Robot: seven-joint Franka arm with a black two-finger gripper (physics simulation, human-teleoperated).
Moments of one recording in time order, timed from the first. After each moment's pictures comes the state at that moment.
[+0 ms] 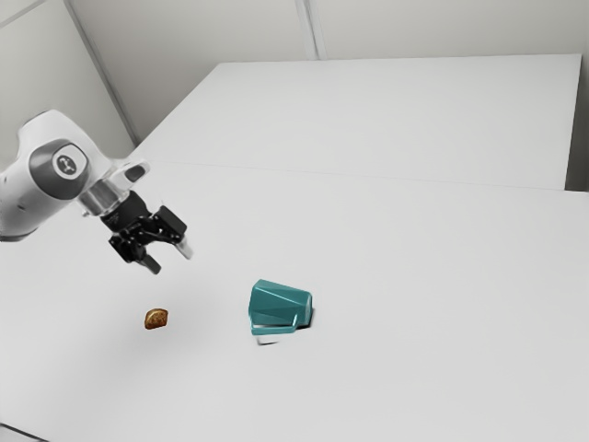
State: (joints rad) arm -0.25 -0.23 0.46 -2.33 -0.39 1.99 0.18
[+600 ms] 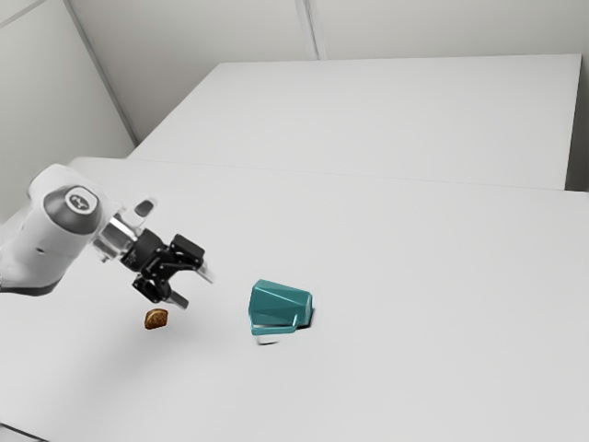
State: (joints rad) arm -0.33 -0.23 0.53 -2.50 -0.67 2.12 0.25
